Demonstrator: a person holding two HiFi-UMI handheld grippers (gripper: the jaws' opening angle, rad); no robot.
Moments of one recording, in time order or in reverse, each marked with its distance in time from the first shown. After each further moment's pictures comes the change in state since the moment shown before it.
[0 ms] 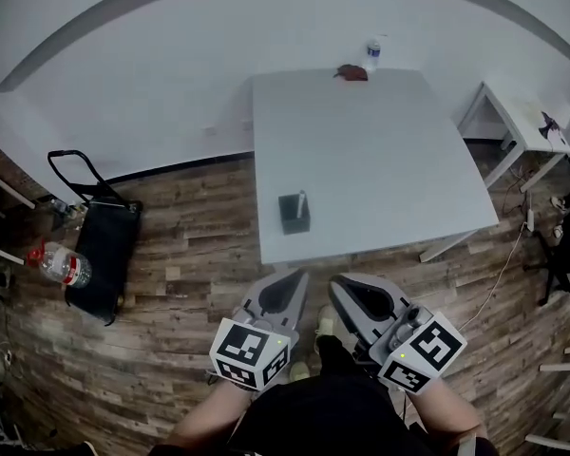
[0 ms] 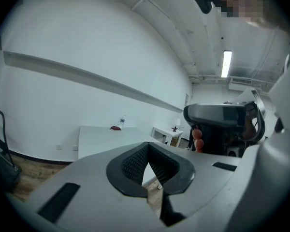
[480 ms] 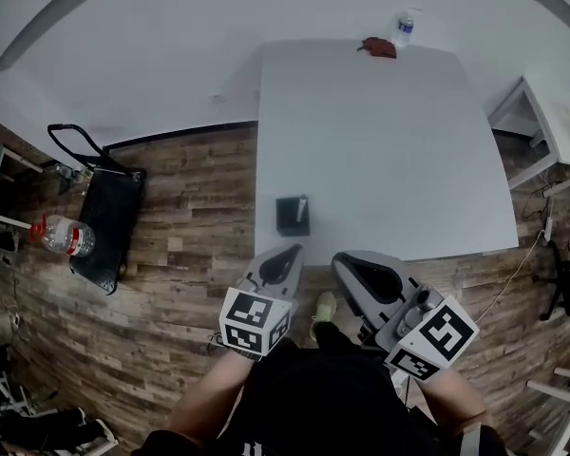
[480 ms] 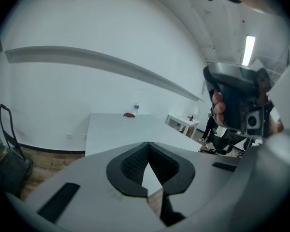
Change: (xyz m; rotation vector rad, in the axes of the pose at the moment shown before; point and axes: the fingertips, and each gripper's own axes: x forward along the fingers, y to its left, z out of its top) left arm 0.110 0.082 -0.035 -0.042 0.163 0.157; right arm 0.056 -0.104 0.025 0.044 0.060 0.106
